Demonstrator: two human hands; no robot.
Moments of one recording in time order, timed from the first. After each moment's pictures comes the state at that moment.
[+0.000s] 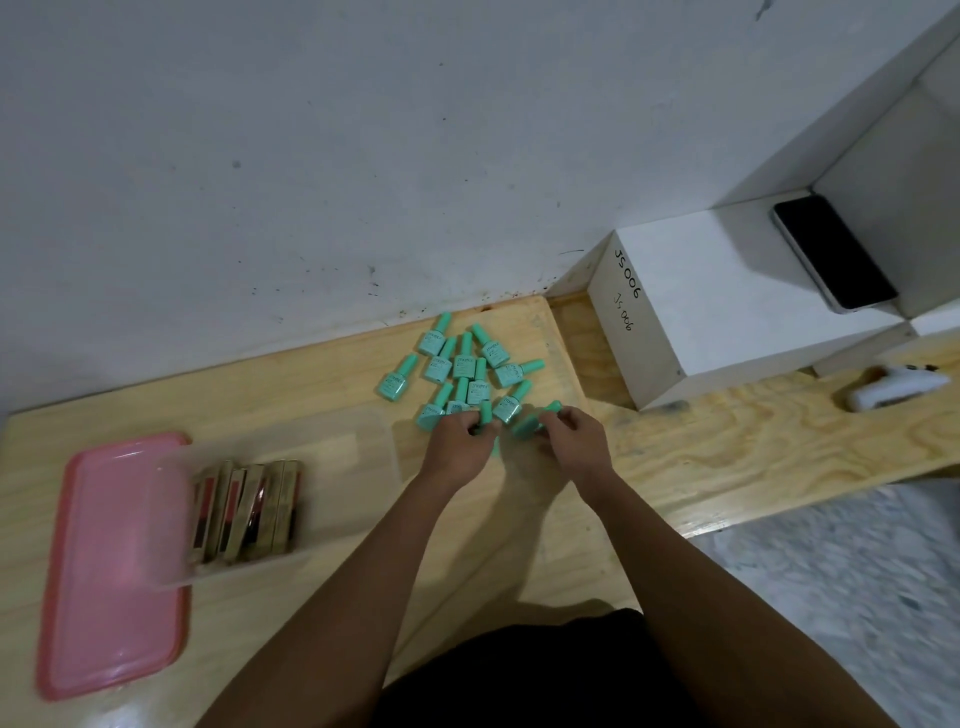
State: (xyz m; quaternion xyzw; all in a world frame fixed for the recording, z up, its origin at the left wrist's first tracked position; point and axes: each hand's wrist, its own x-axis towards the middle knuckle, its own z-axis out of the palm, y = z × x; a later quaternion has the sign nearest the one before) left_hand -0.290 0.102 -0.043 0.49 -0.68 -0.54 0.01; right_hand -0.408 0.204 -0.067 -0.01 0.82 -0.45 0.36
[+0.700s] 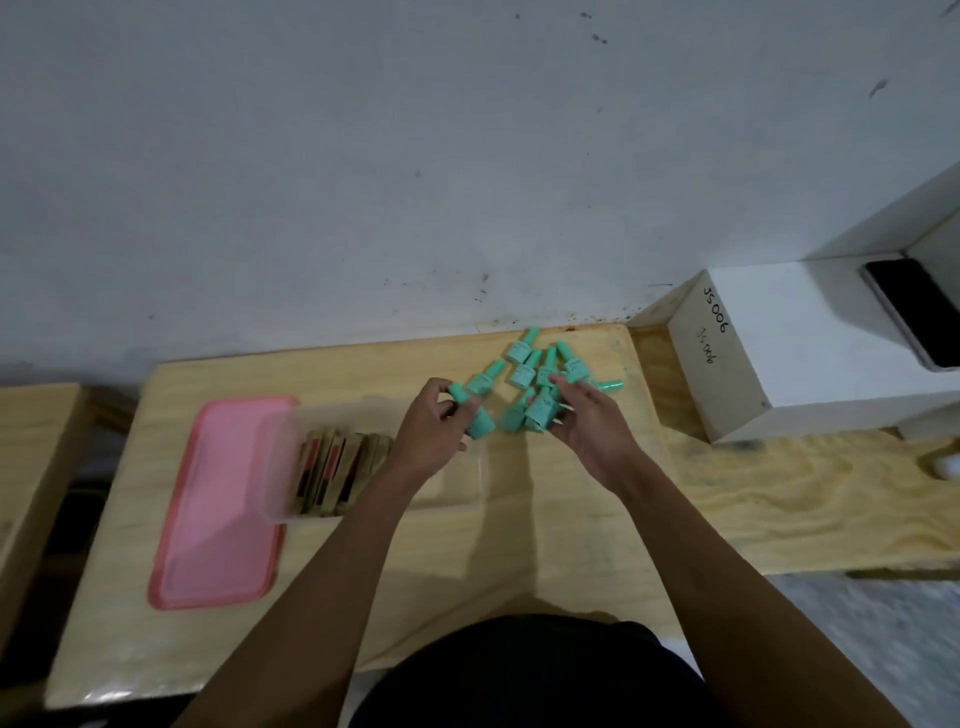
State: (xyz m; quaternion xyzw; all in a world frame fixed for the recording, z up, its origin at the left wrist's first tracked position) left_hand -0.177 0.047 0.021 0.49 -0.61 -0.60 0.16; right_hand -0.348 0.146 0.006 -0.02 0.55 -0.65 0.53
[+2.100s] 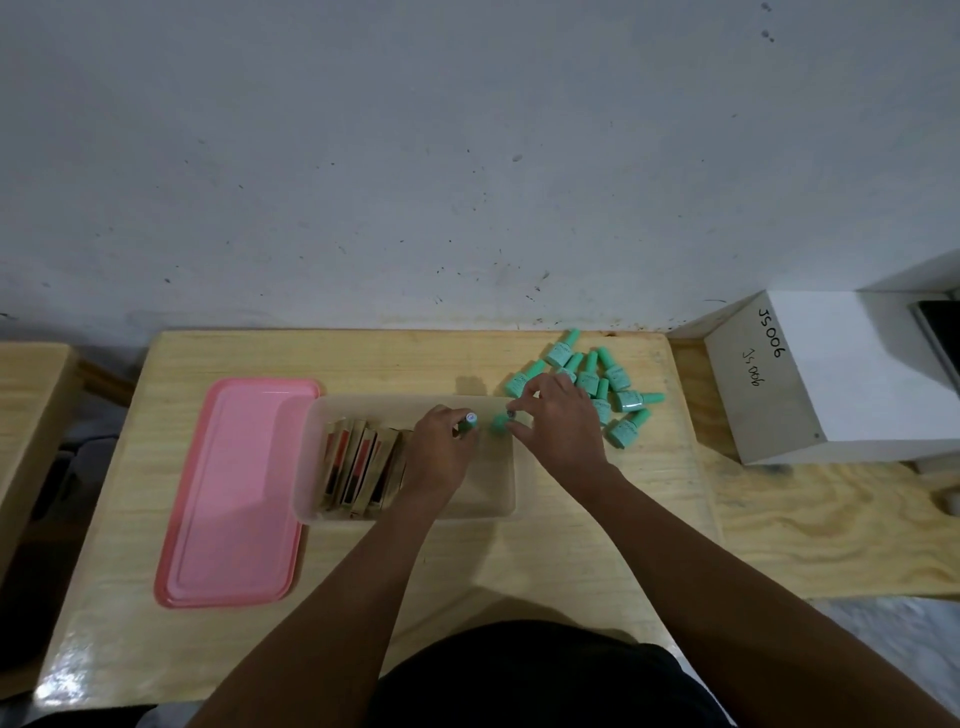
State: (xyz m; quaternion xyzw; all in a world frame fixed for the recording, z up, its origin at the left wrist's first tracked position) left_hand -0.137 0.017 -0.056 0.51 -0.73 -0.41 0.18; right_hand -0.288 0.082 -0.034 -0.57 0.81 -0.10 0.04
